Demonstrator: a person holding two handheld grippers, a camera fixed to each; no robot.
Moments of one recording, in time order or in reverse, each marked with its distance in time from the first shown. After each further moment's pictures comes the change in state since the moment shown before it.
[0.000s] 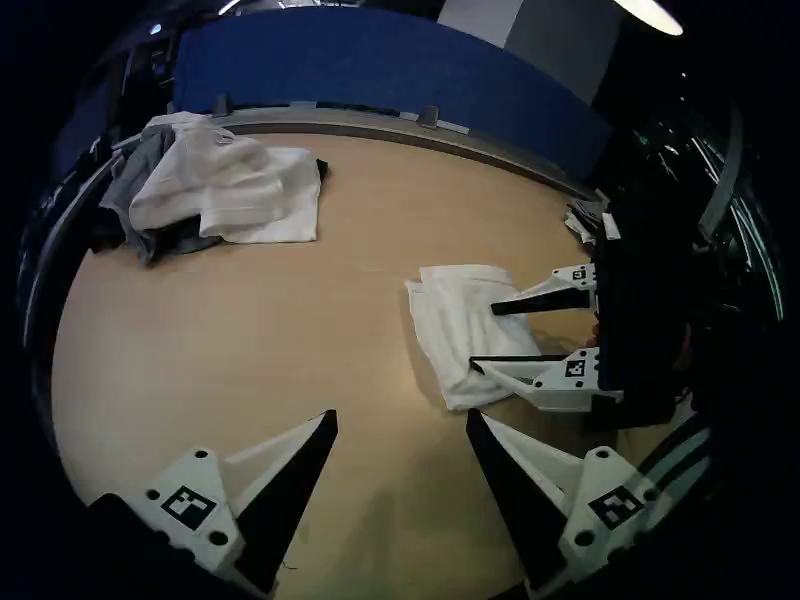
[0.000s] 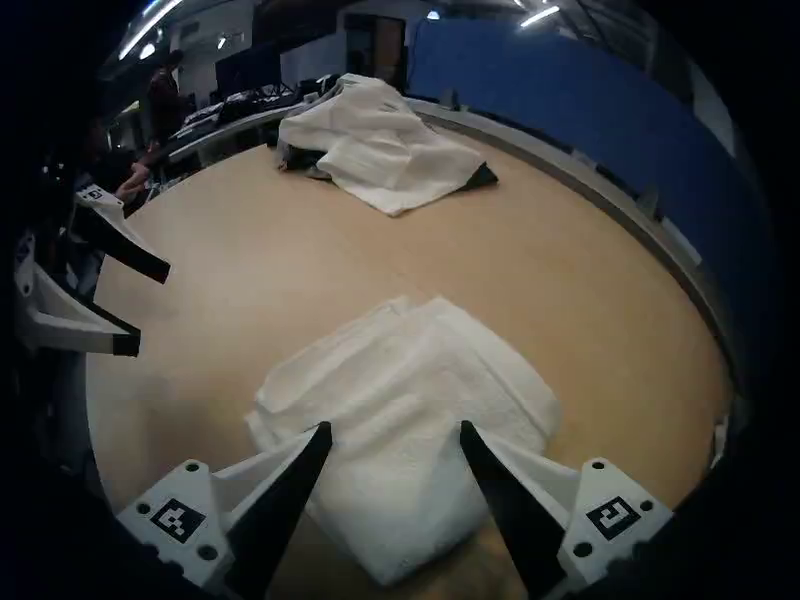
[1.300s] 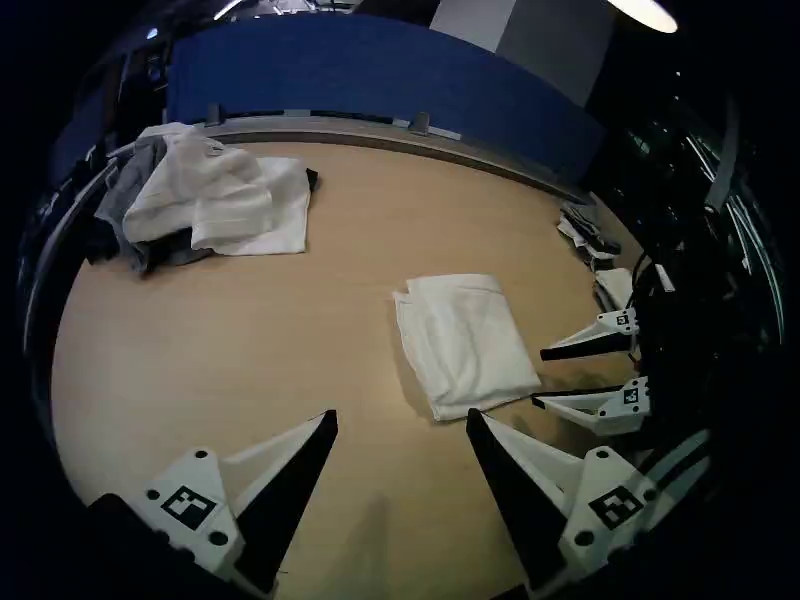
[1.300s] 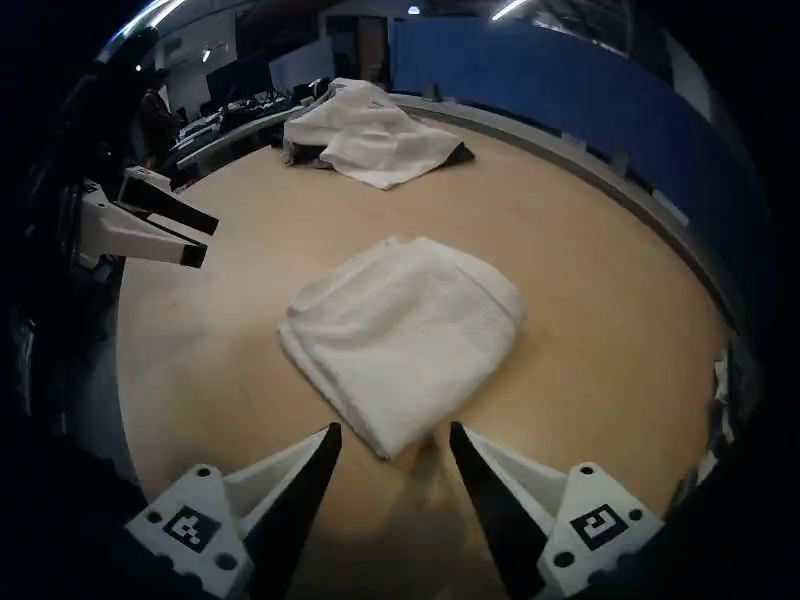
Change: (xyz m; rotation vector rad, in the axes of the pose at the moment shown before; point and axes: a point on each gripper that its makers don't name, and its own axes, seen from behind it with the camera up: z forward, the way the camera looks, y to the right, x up) left arm 0.011 0.012 -0.003 -0.014 0.019 0.012; right arm -0.065 -0.004 -0.066 0.025 -0.032 0.080
